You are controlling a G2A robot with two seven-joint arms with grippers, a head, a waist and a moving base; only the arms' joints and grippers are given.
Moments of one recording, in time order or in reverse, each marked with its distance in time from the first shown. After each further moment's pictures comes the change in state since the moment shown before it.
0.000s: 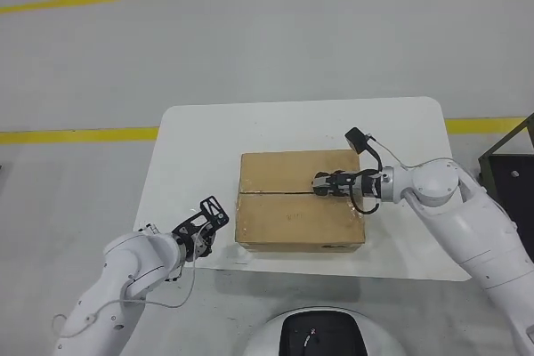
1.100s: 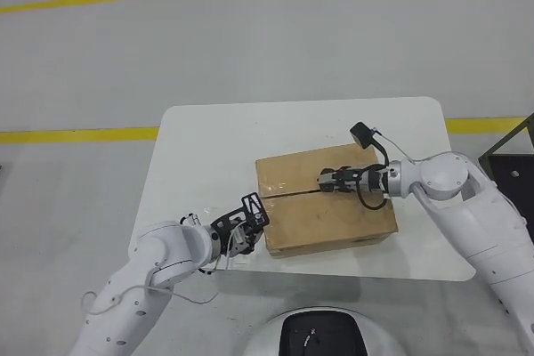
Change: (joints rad) left arm -0.158 -0.064 0.197 0.027 -0.128 -0.063 0.154; right arm 0.020 0.015 0.025 -0.002 -0.015 0.004 0.052
